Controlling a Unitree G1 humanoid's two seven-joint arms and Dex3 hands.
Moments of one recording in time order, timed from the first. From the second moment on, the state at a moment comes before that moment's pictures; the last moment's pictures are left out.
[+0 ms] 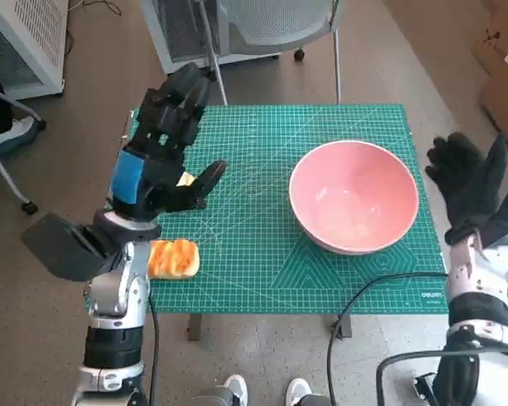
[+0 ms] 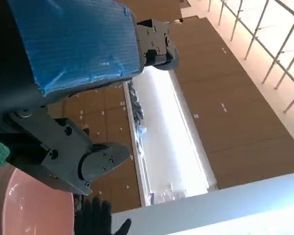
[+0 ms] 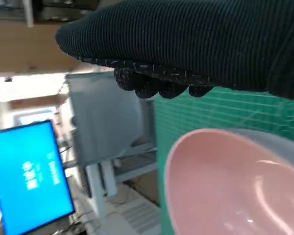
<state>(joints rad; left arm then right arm) -0.48 0.15 0.13 0.08 -0.29 -0.18 -0.36 -0.87 -0.38 -0.41 1.33 0.22 -0.31 0.27</state>
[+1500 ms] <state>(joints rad) -0.42 0.19 0.15 0.01 -0.29 -0.14 -0.34 -0.86 -0.25 -0.43 1.33 0.20 -0.28 0.28</state>
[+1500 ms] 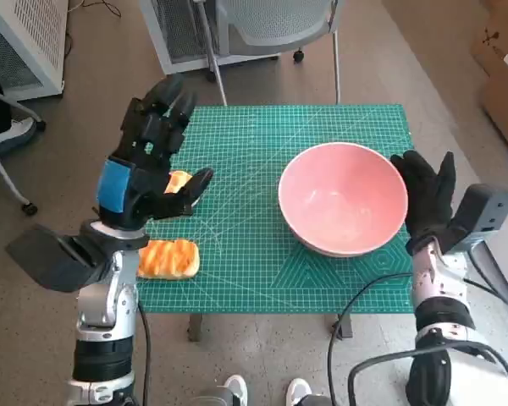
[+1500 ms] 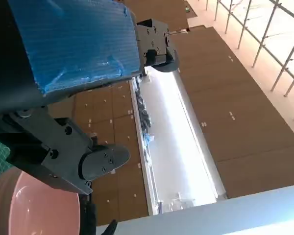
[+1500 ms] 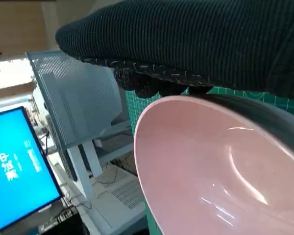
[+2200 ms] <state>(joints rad) -0.39 0.19 0.16 -0.02 -0.29 -0.14 -0.34 -0.94 -0.14 -0.41 1.33 0.19 -0.29 0.26</state>
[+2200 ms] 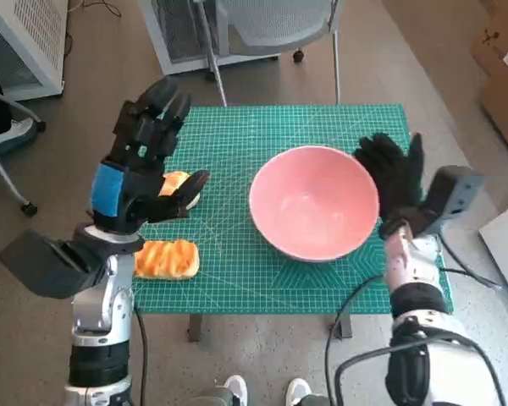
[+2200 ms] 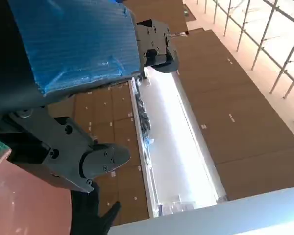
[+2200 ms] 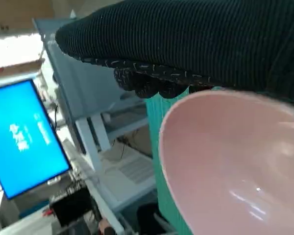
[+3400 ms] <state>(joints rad) -0.31 0.20 0.20 -0.07 -0.28 -0.15 -0.28 -0.99 -0.05 -0.36 1.33 0.15 -0.25 0.26</state>
